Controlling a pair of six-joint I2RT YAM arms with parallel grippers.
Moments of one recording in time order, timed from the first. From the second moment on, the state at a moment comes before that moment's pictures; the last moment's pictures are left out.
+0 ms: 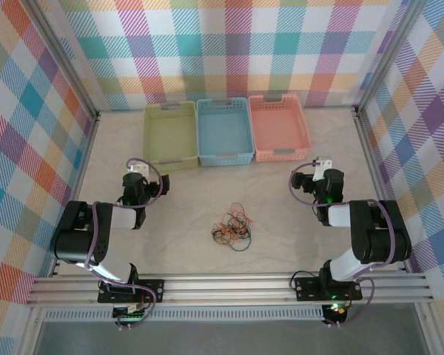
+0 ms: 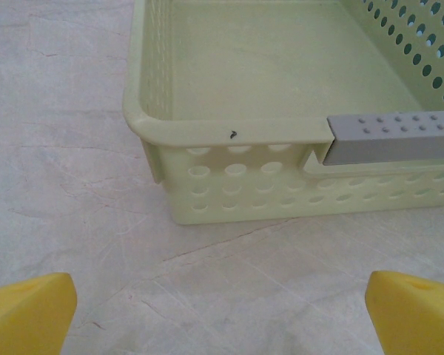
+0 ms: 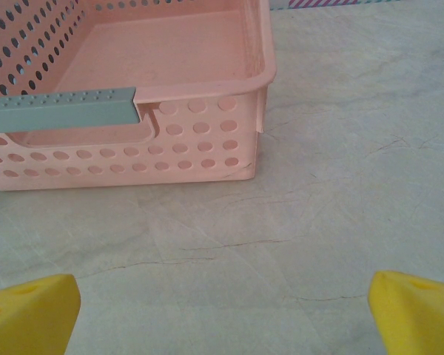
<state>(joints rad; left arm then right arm) -0.07 1.56 0.40 0.70 -0.06 -0.08 0.01 1.54 0.40 0.72 -0.09 0.04</state>
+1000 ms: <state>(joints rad) -0.15 1.37 0.42 0.57 -0.16 -0.06 0.02 1.39 0.41 0.61 -0.03 0.05</state>
